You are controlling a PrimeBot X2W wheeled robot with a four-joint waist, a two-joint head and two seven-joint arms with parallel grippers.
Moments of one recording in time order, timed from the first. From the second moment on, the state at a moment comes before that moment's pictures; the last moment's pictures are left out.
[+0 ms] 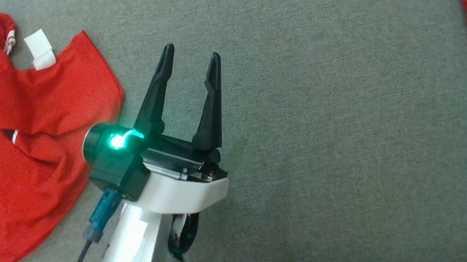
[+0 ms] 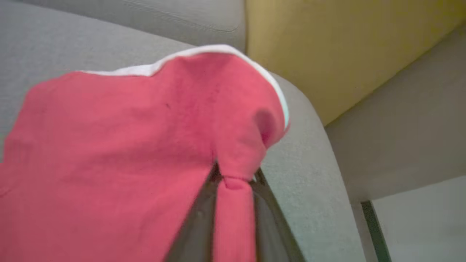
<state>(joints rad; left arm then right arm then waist) -0.42 0.04 -0.46 0.10 -0.32 -0.11 -0.26 -0.88 -0.71 0.54 1.06 0.48 0.12 -0.09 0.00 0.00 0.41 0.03</state>
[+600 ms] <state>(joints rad) -0.32 0.04 -0.34 0.11 -0.32 -0.11 -0.26 -0.91 -0.53 0.40 1.02 0.47 0.12 -0.25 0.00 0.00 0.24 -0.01</state>
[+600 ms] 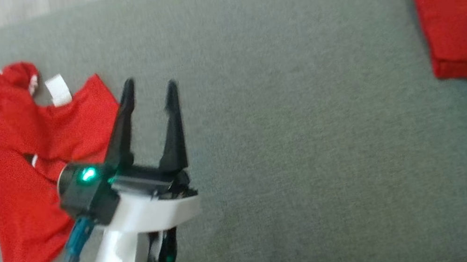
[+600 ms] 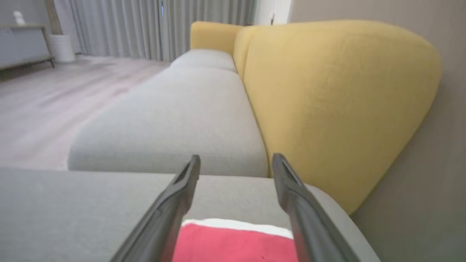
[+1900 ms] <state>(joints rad) -0.01 0.05 -0.16 0.13 -0.33 -0.10 -0.26 -0.07 -0.05 0.06 0.28 0.24 0.12 -0.25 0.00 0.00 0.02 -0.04</state>
